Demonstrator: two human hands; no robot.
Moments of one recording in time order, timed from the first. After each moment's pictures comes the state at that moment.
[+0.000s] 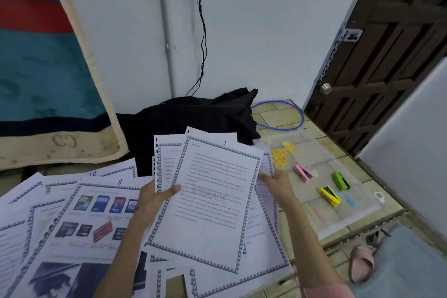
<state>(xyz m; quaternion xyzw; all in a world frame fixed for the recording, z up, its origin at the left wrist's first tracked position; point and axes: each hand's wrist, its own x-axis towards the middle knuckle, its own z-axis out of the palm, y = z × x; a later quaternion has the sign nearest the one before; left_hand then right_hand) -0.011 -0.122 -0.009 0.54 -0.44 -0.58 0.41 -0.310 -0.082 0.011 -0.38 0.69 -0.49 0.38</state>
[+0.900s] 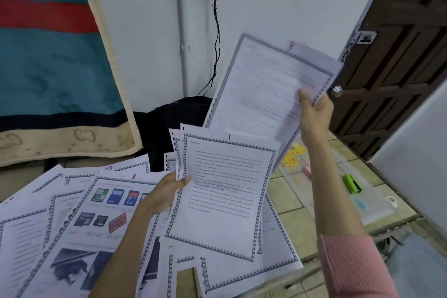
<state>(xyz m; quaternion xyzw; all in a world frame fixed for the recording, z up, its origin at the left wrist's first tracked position) 0.000 -0.136 -0.002 0.41 -0.42 -0.74 0.32 -0.313 -0.136 0.158 -0.42 0.54 -0.71 0.14</state>
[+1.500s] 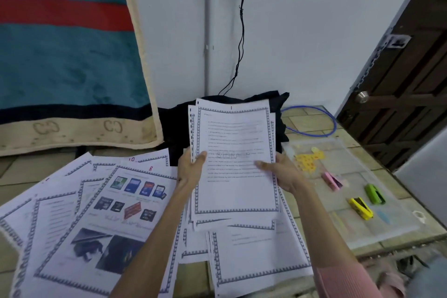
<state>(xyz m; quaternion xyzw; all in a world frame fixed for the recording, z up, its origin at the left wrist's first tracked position) -0.036 -0.135 0.032 0.54 -0.48 -0.46 0.52 -0.264 -0.115 0.053 -0.41 0.54 -0.44 0.59</state>
